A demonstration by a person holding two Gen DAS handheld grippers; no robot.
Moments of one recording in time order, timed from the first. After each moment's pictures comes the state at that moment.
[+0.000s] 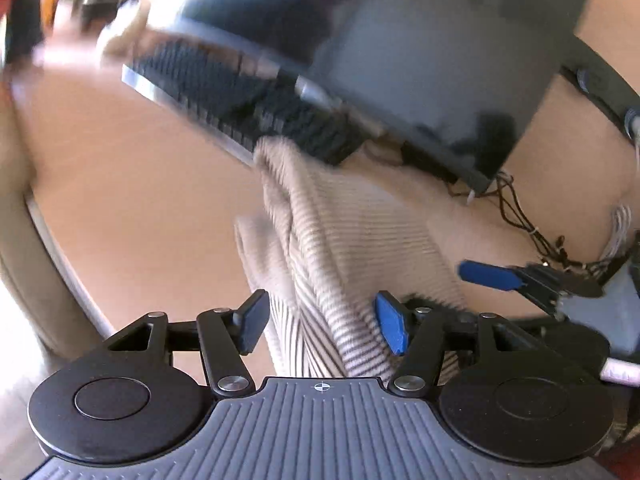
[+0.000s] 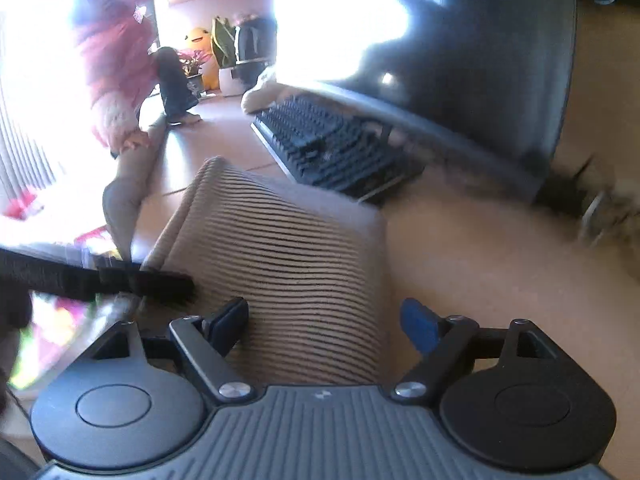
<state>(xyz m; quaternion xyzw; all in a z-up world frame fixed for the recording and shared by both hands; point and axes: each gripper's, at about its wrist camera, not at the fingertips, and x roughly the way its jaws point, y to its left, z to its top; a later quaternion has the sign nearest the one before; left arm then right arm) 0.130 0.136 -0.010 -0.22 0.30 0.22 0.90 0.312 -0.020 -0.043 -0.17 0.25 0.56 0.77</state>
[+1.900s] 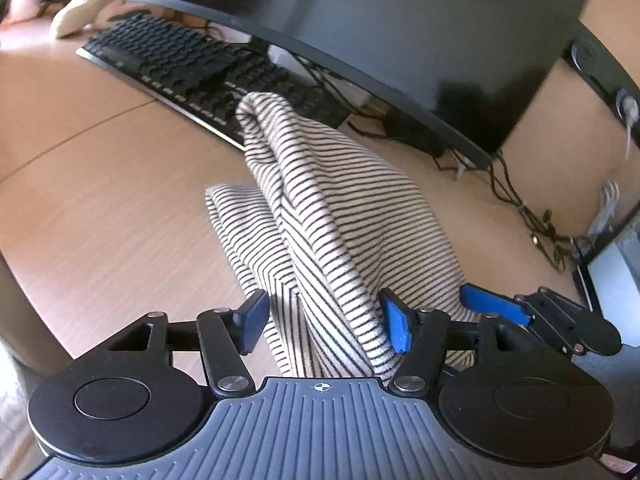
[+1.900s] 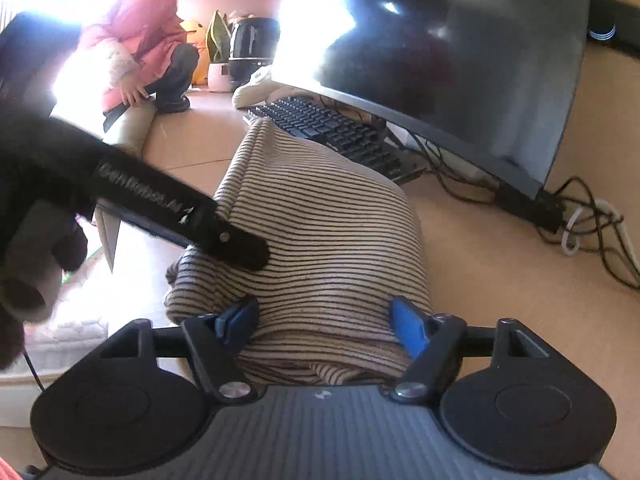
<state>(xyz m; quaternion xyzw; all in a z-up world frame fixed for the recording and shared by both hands) 0.167 0.162 -0.049 -0.27 0.33 0.17 0.89 0.280 -0.013 -0.069 -0.19 0.25 0.52 0.80</state>
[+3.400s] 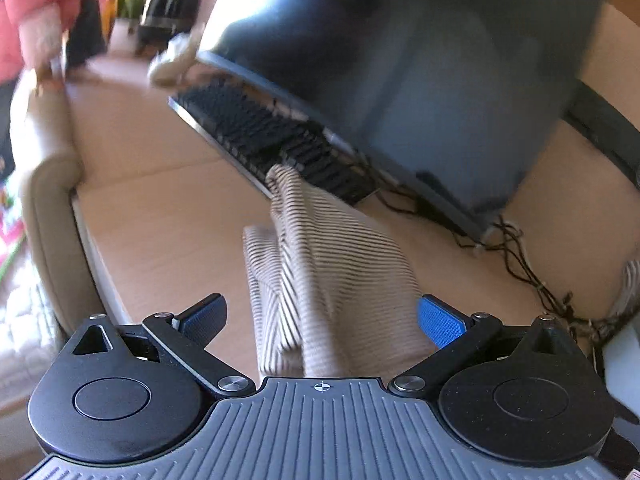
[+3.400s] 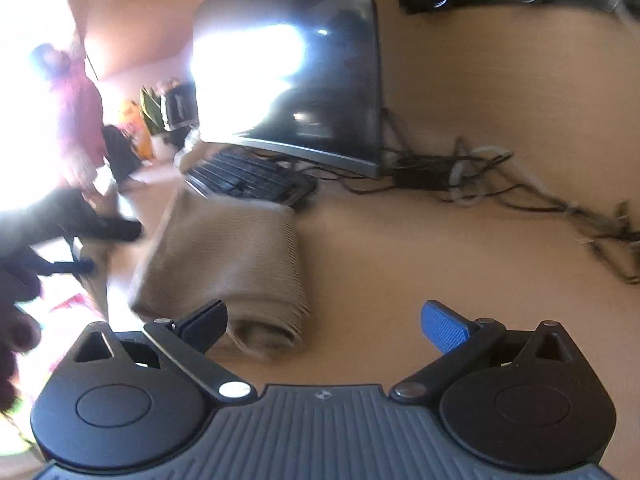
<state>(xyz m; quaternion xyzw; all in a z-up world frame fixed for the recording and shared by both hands) 0.160 0.107 0.000 -0.29 0.27 0.29 0.87 0.333 -0.120 -0.036 -0.03 0.30 0.49 0.82</state>
